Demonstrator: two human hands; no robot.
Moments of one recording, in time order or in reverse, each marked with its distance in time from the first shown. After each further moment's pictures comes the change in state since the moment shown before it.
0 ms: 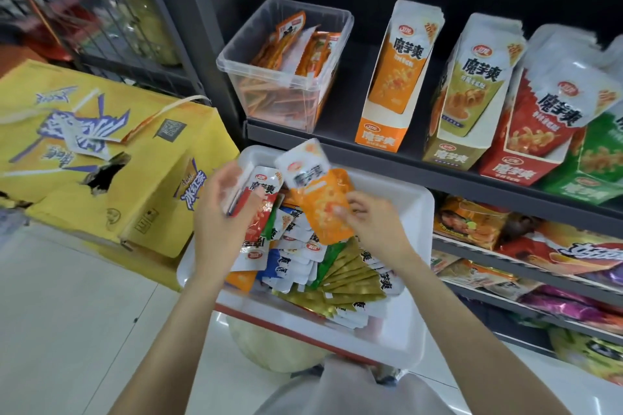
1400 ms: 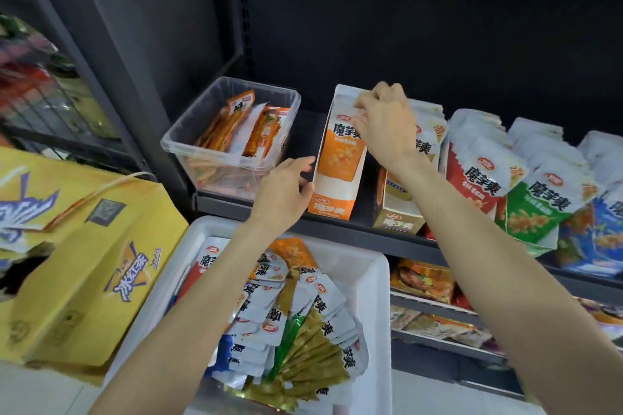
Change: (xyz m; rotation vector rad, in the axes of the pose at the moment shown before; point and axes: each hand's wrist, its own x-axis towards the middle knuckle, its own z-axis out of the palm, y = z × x) left_hand 0.118 0.083 0.136 0.374 -0.372 0.404; right_hand 0.162 -0.065 -0.161 -0.869 0.576 -0.313
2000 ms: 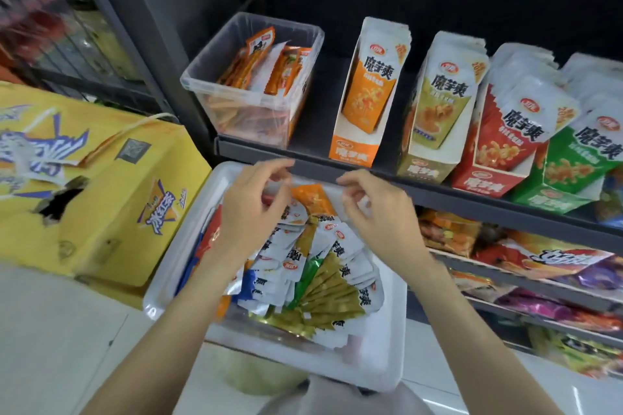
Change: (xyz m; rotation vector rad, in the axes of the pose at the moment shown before) left_hand -0.113 -0.036 -0.017 -0.115 0.221 0.050; right_hand -0.185 -0.062 -0.018 0.636 -0.252 0.079
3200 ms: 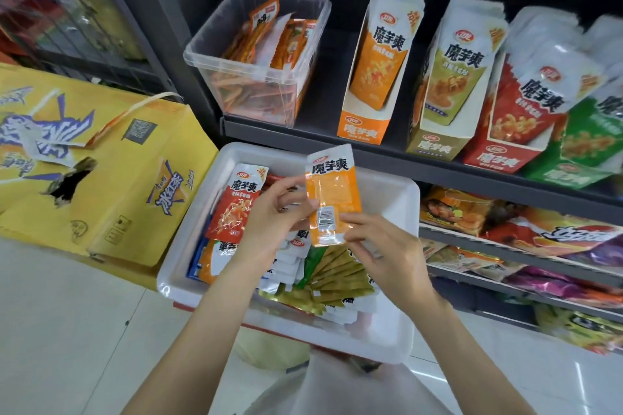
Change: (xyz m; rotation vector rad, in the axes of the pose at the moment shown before) left_hand -0.035 0.034 0.003 -0.840 -0.198 -0.783; right_hand -0.075 0.018 0.030 0.123 0.109 -0.286
